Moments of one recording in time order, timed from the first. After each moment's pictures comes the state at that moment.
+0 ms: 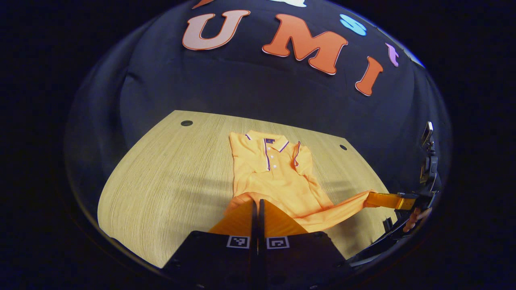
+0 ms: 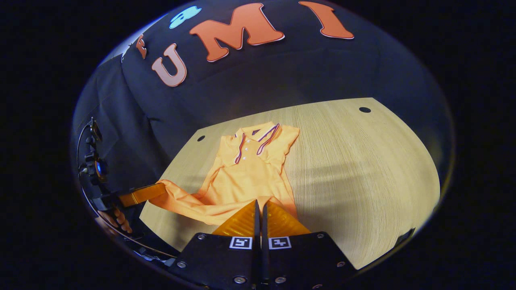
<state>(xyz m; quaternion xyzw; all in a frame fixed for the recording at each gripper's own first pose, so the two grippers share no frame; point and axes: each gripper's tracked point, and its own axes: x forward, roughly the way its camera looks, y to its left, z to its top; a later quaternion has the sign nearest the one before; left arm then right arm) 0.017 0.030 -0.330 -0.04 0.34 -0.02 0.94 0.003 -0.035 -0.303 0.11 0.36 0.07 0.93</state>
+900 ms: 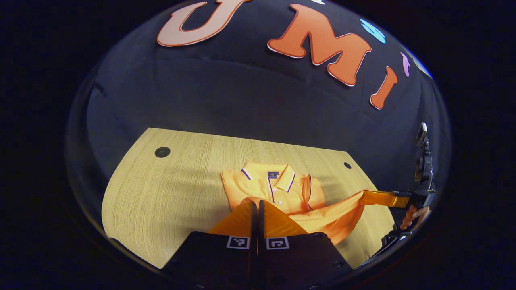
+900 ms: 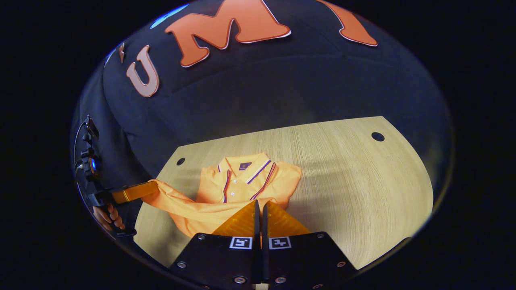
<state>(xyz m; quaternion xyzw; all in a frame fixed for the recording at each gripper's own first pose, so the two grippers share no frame) 0.212 0.062 -0.331 -0.05 0.36 -0.07 0.93 0.183 -0.039 -0.300 0.10 0.36 0.02 0.93</state>
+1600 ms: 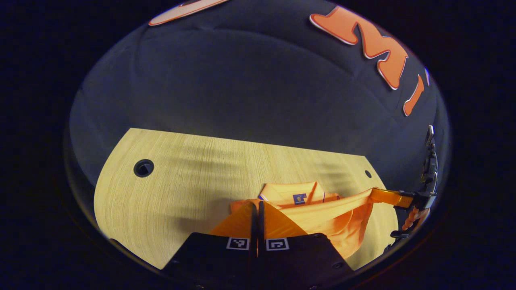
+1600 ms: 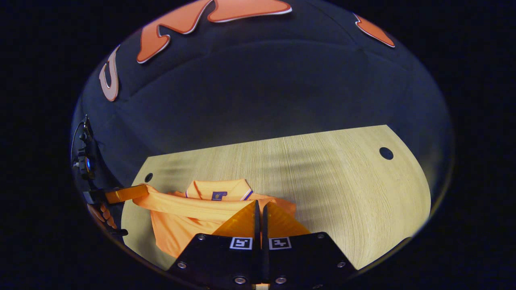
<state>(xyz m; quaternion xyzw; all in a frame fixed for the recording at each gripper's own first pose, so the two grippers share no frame) 0.341 0.097 -0.405 -0.05 0.41 -0.05 0.91 0.305 -0.058 -0.353 0.07 0.39 -0.03 0.92</state>
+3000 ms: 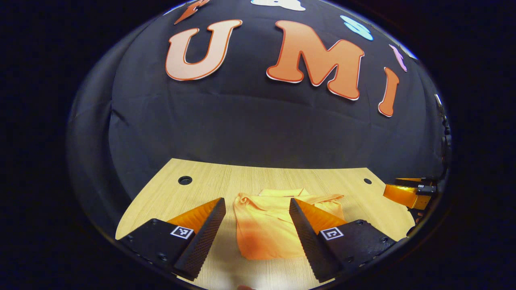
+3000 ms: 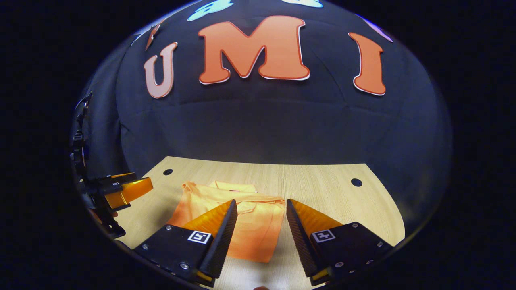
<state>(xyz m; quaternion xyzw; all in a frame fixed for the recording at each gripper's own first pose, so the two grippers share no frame) 0.205 0.045 -0.282 0.01 0.24 0.02 0.97 0.168 -0.029 -0.224 -0.03 0.24 0.00 0.97</state>
